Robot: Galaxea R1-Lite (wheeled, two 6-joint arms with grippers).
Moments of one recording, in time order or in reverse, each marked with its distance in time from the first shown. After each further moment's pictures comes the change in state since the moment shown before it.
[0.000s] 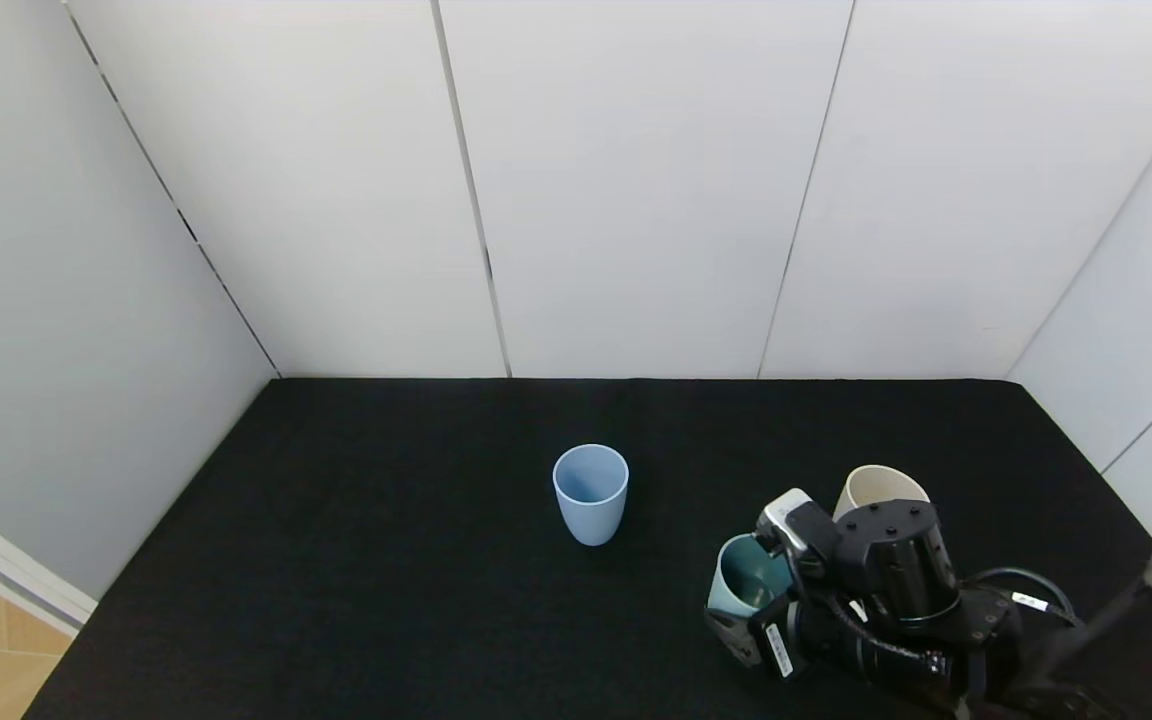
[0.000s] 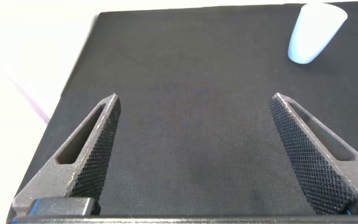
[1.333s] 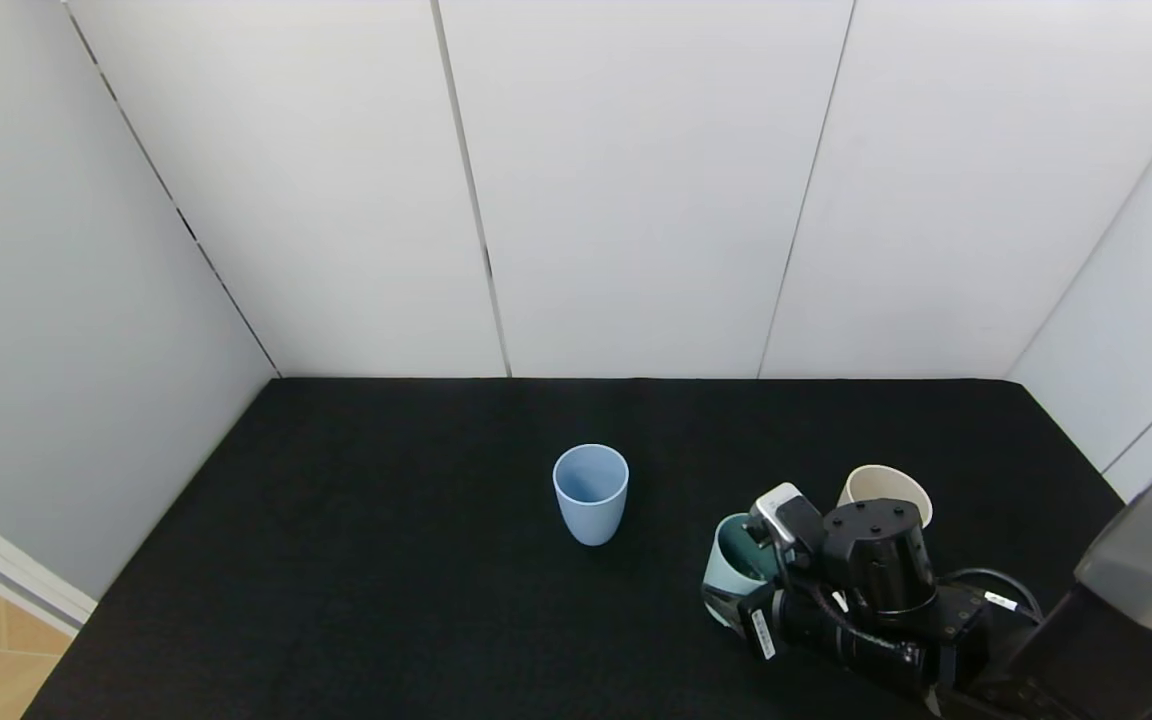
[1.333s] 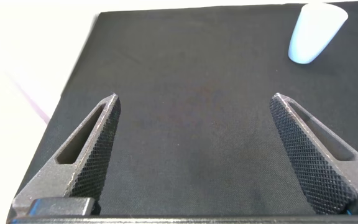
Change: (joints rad) left arm 0.000 0.000 0.000 0.000 0.000 0.000; right arm -0.013 0.076 -0.017 -0.118 0.002 -0.001
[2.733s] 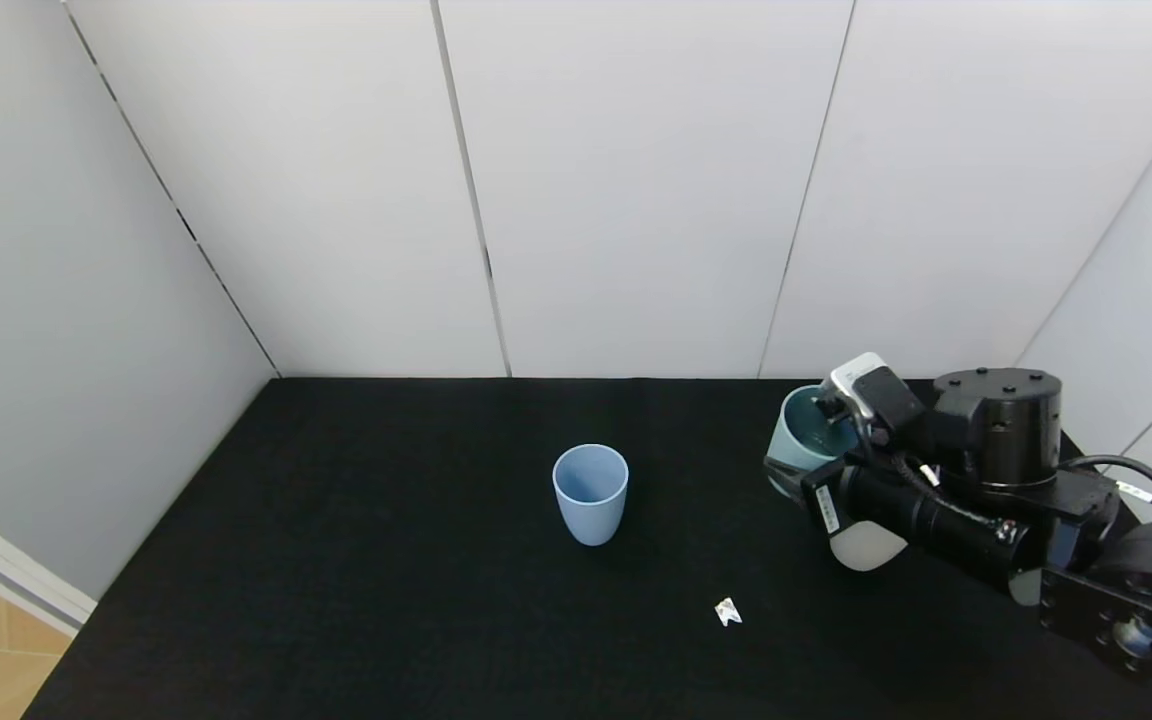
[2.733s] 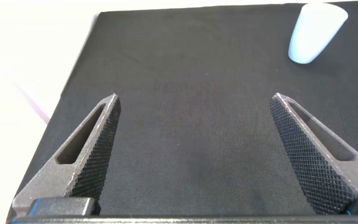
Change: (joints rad) left arm 0.000 0.000 0.000 0.000 0.000 0.000; right arm -0.130 -0.271 -0.165 0.234 -0.096 -0.194
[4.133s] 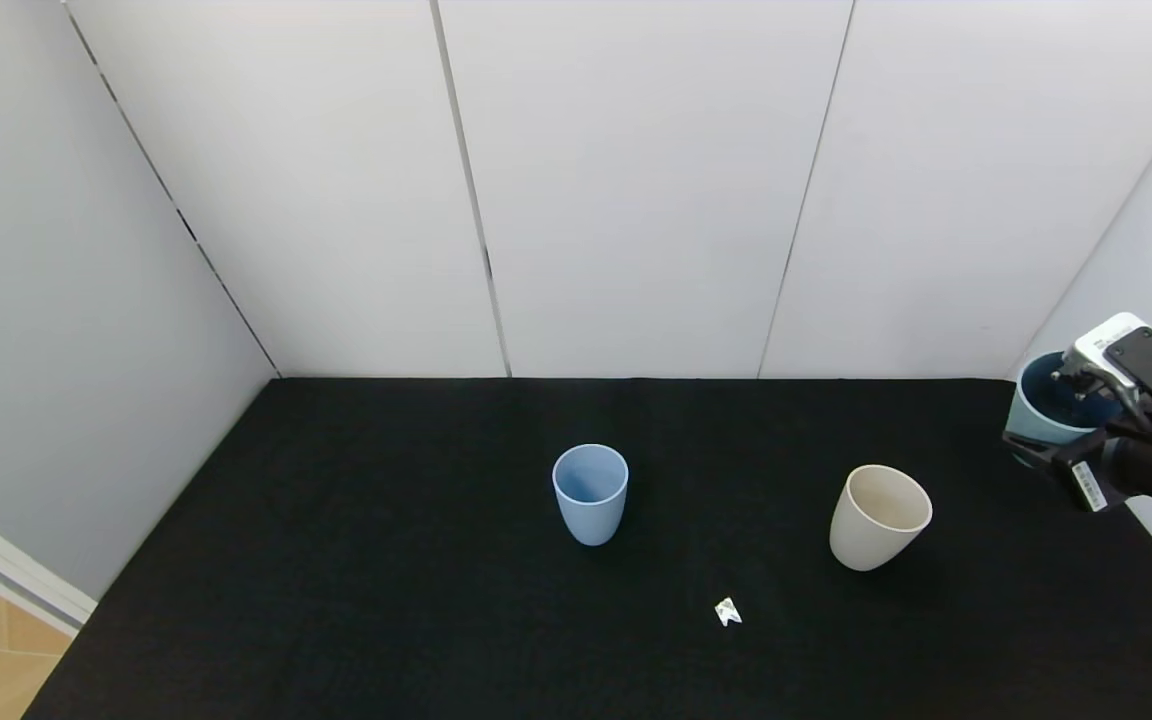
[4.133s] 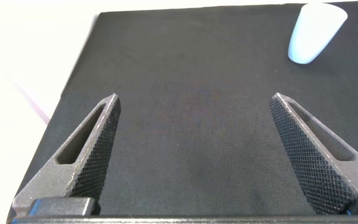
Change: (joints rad) left arm 0.000 0.000 0.000 0.000 0.000 0.001; right arm -0.481 -0.295 0.067 0.229 0.104 -0.388
